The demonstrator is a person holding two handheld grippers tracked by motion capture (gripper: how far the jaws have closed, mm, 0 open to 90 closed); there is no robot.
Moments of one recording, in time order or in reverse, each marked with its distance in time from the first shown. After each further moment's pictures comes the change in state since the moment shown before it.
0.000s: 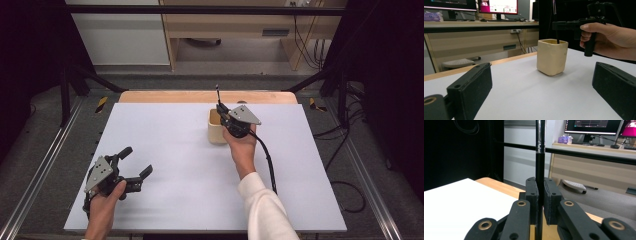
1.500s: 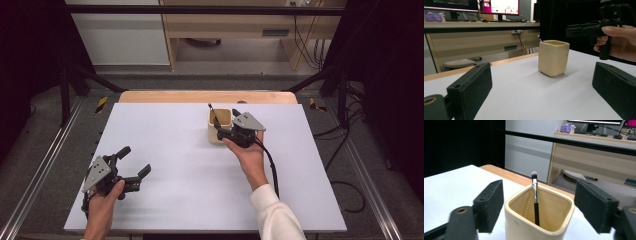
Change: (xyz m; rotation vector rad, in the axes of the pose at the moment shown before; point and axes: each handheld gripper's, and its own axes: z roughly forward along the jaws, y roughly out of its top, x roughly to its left) left arm 0.002 0.001 -0.002 -0.005 0.008 -0.005; right arm 0.004 -0.001 -0.031 0.089 0.008 -0.019
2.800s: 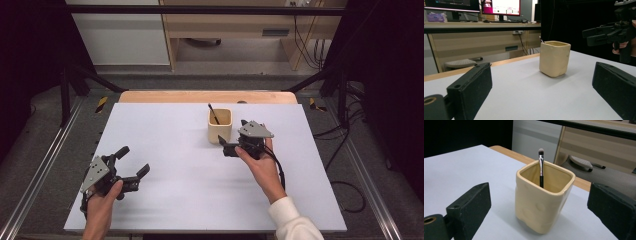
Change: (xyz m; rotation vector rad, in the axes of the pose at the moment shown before) left arm 0.002 0.001 -0.003 -0.006 0.009 -0.003; right arm -0.001 -0.003 -0.039 0.127 0.062 -0.045
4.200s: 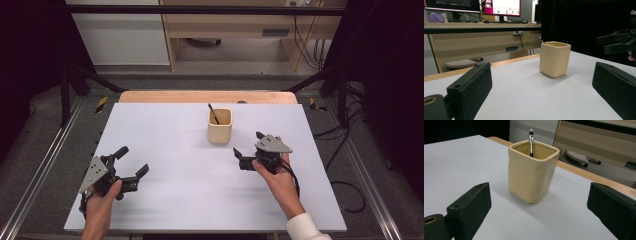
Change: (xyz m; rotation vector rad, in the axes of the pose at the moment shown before) left arm 0.001 0.000 -0.002 -0.004 0.000 -0.001; right arm -0.015 -0.034 -0.044 0.019 -0.019 -0.003
